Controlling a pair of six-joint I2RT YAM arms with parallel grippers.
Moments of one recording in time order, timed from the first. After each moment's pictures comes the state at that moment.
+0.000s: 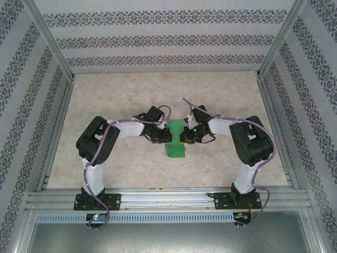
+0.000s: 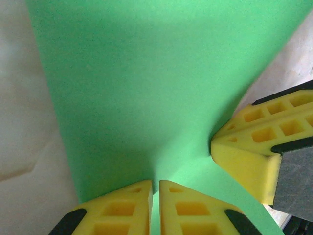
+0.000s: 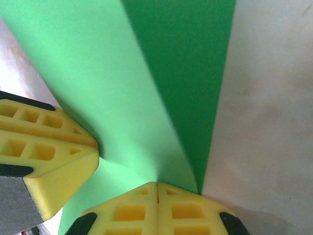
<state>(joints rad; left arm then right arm) -0.57 1.96 1.14 -0.28 0.52 -0.58 0.40 1.85 0.95 -0.35 -0.62 0.46</state>
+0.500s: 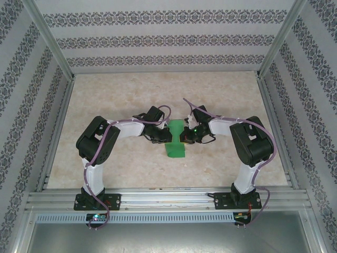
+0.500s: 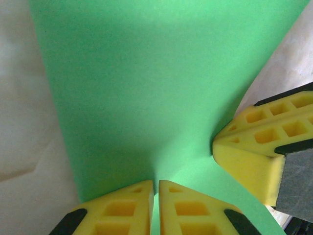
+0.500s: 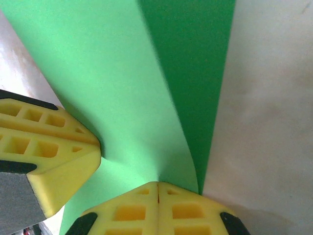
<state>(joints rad) -0.57 1.96 1.14 -0.28 0.52 -0.58 0.40 1.83 0.94 -0.32 -0.63 0.48</state>
